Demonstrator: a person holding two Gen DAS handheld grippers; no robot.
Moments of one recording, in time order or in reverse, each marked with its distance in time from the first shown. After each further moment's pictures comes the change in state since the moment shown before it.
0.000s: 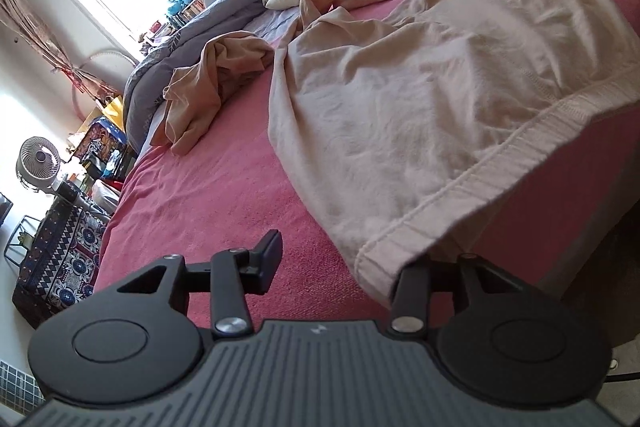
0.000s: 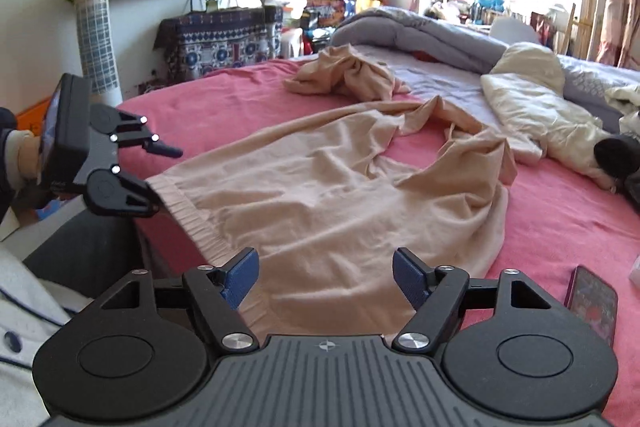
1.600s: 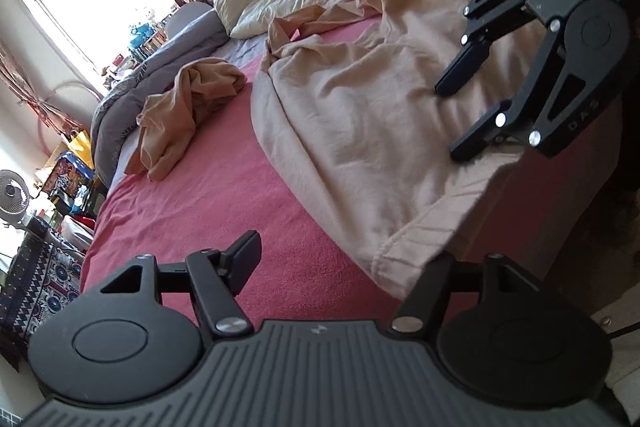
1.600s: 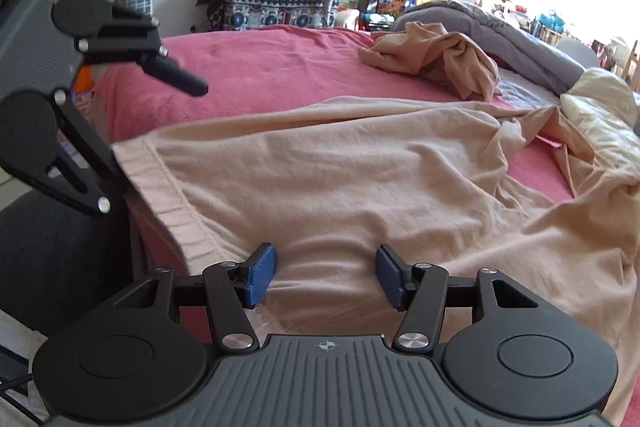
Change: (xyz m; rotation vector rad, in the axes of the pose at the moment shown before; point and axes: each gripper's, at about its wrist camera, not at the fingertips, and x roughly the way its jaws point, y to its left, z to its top) left arm -0.010 0.021 -0.017 0.056 -0.086 -0.140; right arm 0.146 0.070 0.006 -0.142 0.048 0.088
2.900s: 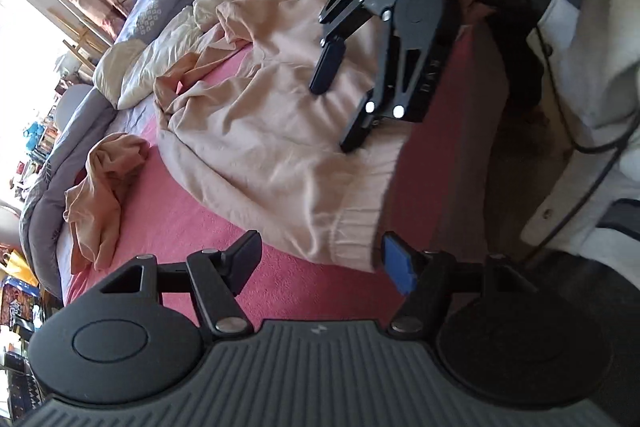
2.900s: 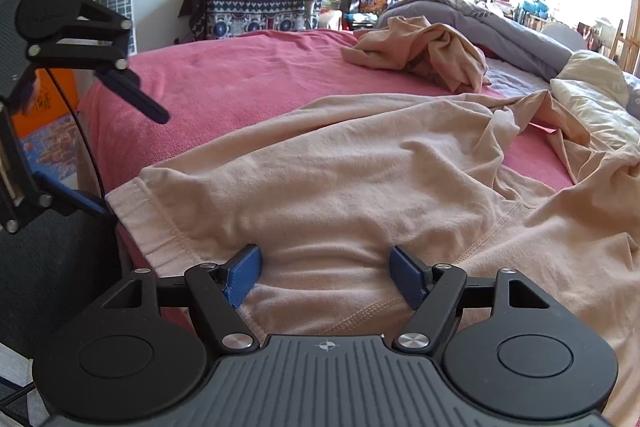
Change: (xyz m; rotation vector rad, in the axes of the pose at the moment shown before) left arm -0.034 0.009 -0.011 0.378 -0.090 -0.265; right arm 0.003 0.002 0.000 0.050 -0.015 -0.016
